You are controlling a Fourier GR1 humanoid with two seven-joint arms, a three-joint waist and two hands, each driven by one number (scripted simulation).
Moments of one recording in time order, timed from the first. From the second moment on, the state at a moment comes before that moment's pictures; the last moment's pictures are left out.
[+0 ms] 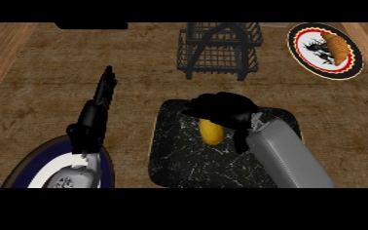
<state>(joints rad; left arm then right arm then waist) -0.11 0.03 -0.10 -1.60 -0.17 0.18 0.06 -0.50 -0.15 0.39 -1.30 1.12 0.62 -0.42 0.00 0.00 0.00</state>
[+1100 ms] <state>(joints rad) -0.14 0.03 -0.09 -1.55 -0.17 0.16 0.04 -0.50 0.00 0.33 -1.21 1.31 0.49 0.32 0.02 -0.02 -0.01</state>
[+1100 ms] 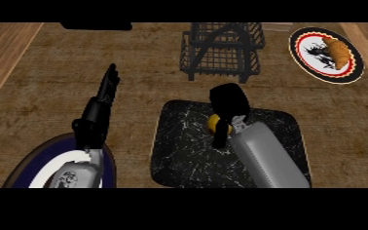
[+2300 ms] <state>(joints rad) -0.16 0.02 -0.09 -1.55 -0.17 0.16 0.06 -1.14 -0.02 0.41 -1.38 0.97 0.45 1.17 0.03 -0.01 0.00</state>
